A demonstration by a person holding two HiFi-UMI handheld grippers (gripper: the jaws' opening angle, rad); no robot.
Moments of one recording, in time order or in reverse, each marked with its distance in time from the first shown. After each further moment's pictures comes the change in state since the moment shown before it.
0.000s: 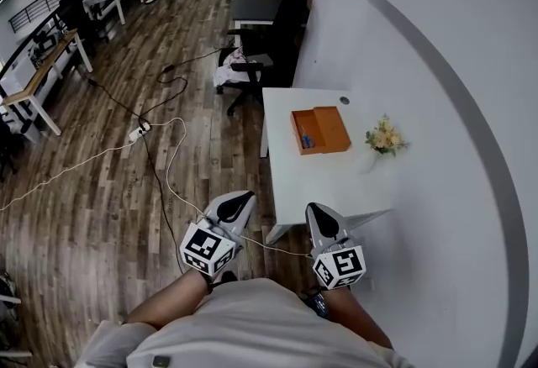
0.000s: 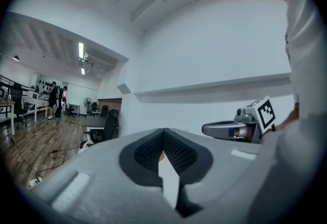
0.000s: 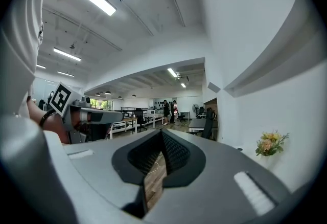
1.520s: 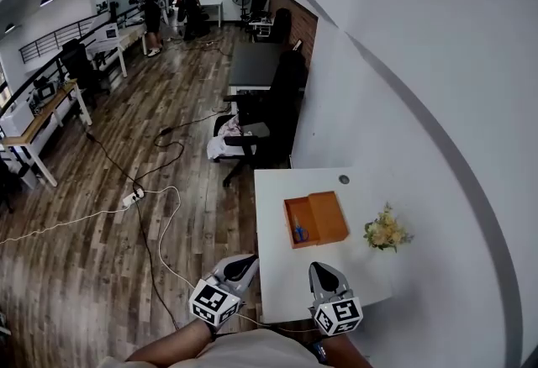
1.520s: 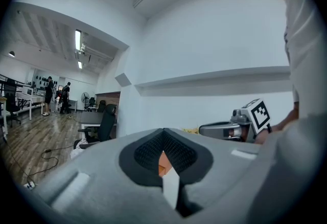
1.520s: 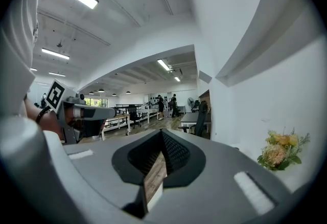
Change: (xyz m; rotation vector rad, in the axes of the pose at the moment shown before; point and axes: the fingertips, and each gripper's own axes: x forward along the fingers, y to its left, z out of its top) left arm 0.188 0.093 -0.017 -0.008 0.045 -0.021; right arm 0.139 -0.174 -0.031 0.048 0.063 -0.037
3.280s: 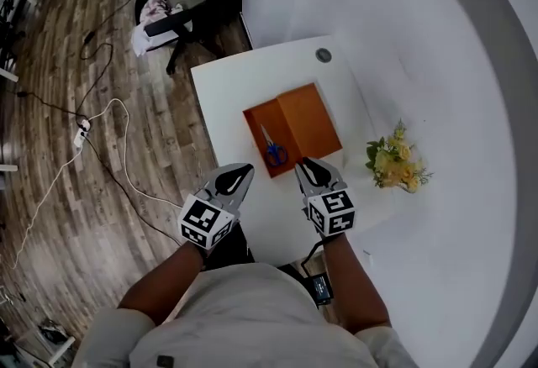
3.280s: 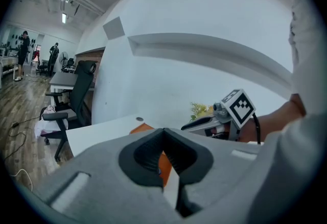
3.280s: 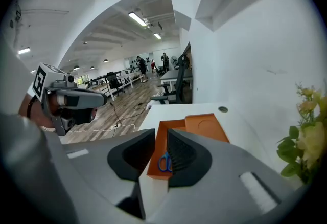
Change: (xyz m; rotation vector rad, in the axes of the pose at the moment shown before) left arm 0.253 0.105 -0.129 -0.150 0.302 -0.271; right arm 0.187 -0.195 -0.150 0.159 0.493 -0.151
